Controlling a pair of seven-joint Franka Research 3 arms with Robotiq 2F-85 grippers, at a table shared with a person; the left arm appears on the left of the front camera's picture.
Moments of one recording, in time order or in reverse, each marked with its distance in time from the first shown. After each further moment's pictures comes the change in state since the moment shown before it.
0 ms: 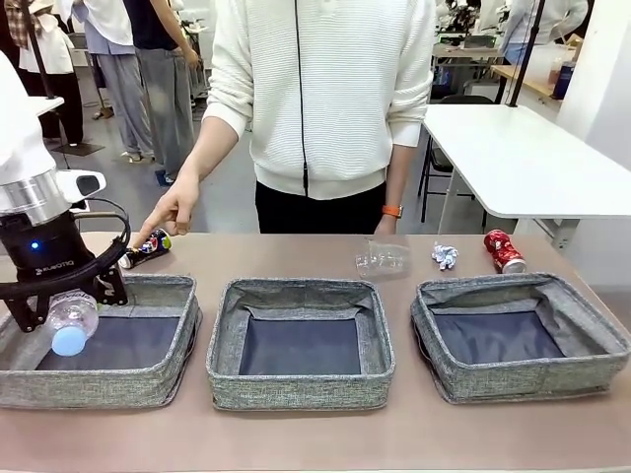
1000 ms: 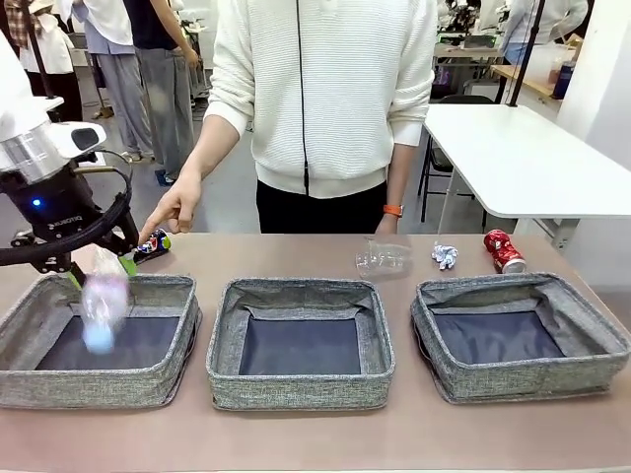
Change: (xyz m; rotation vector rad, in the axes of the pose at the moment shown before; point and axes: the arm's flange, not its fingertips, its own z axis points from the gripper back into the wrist) left arm 0.032 -0.013 0.040 -0.132 -0.102 -0.175; right arm 0.000 0.000 0.000 0.000 0.000 0.000
